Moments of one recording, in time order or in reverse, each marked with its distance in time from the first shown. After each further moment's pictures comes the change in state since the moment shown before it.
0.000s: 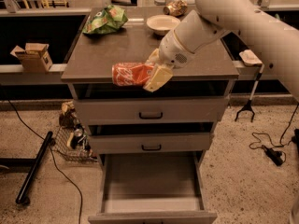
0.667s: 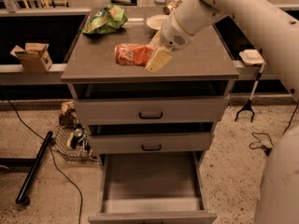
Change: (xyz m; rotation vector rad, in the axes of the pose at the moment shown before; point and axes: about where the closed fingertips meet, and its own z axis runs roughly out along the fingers) arm -0.004 -0.056 -0.022 0.107 0.039 0.048
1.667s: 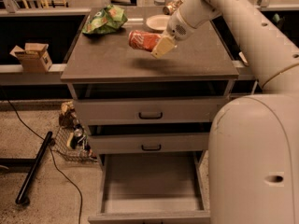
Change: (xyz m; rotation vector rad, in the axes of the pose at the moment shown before) arm 0.042 -0.096 0.010 0.112 0.015 0.262
